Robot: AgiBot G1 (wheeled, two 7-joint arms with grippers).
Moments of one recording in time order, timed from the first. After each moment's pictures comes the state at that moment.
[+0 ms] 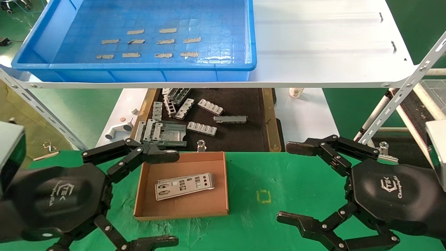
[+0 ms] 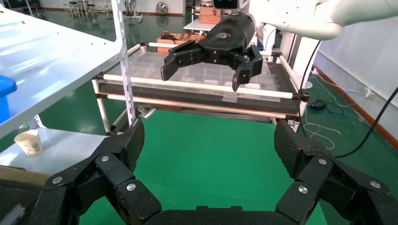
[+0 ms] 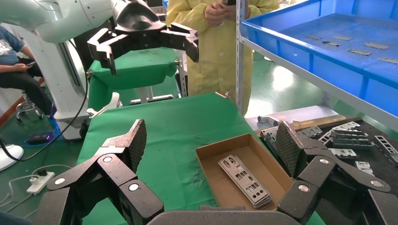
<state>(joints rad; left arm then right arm) -1.07 0.61 0.28 -1.29 0.73 1.50 -0.19 1.11 -0.55 -0.44 1.24 -0.62 -1.42 0.10</state>
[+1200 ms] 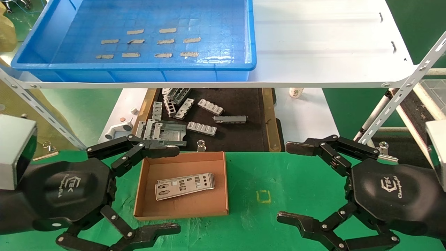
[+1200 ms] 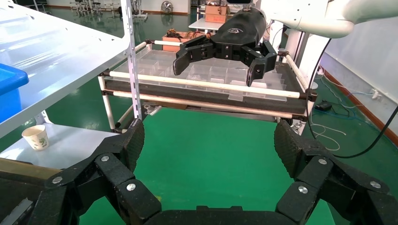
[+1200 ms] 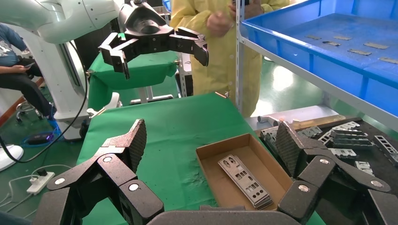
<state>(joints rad) -1.07 0.61 0.28 -1.28 0.73 1.50 -0.19 1.11 -0.55 -0.44 1.24 -0.62 -1.42 0.10</state>
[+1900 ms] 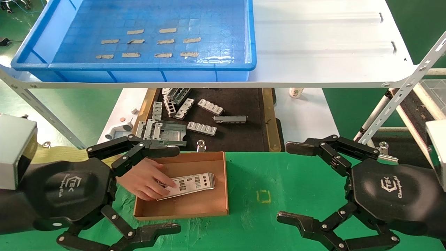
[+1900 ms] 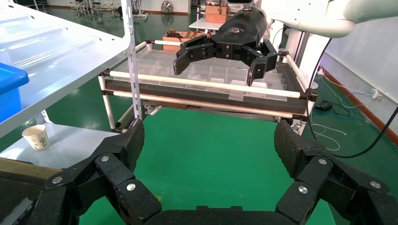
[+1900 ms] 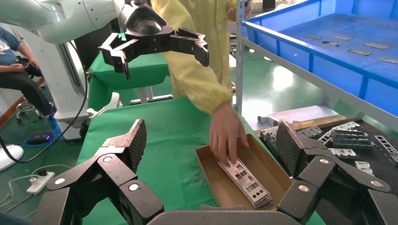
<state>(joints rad) -1.08 0.61 0.28 -1.28 0.73 1.50 -0.18 1.11 -0.55 -0.44 1.24 -0.62 -1.42 0.10</state>
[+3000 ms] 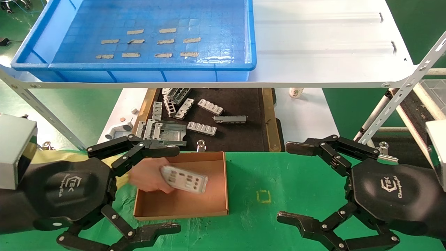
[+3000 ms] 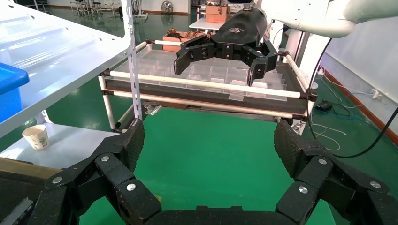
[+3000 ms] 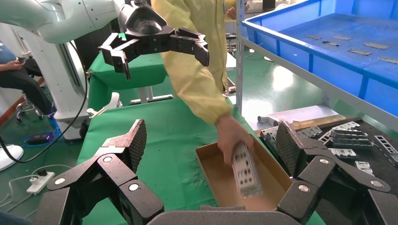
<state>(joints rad) -1.08 0.61 0.28 -1.28 0.73 1.50 -0.18 1.11 -0.55 -0.44 1.24 -0.62 -1.42 0.10</state>
